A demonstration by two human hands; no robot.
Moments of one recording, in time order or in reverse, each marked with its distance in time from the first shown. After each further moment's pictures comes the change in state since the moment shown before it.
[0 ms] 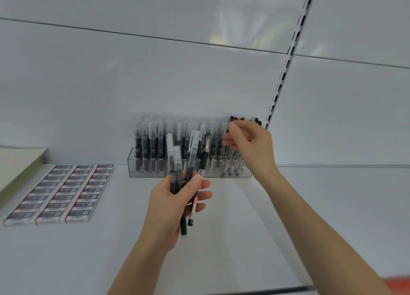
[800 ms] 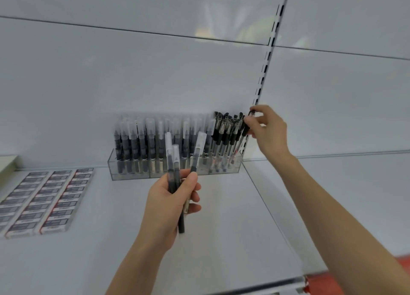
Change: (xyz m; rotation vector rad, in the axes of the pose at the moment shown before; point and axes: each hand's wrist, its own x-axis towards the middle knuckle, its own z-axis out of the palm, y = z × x) left_hand 0.007 -0.010 0.016 0.055 -0.018 -0.005; right_hand 0.040 0.033 -0.055 -0.284 0.175 -0.070
